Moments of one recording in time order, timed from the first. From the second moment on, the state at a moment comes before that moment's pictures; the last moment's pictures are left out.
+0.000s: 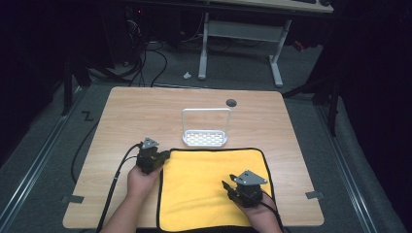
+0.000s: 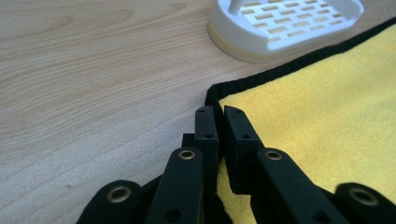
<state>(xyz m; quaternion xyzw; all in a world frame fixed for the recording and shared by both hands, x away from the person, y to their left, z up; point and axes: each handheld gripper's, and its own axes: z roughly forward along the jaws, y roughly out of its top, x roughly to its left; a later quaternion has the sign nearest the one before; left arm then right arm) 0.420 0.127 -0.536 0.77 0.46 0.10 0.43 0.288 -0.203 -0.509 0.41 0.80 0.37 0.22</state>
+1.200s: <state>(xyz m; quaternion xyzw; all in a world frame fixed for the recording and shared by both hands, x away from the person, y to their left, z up) 0.424 0.133 -0.537 0.76 0.47 0.07 0.44 0.275 -0.068 -0.511 0.32 0.85 0.37 0.18</state>
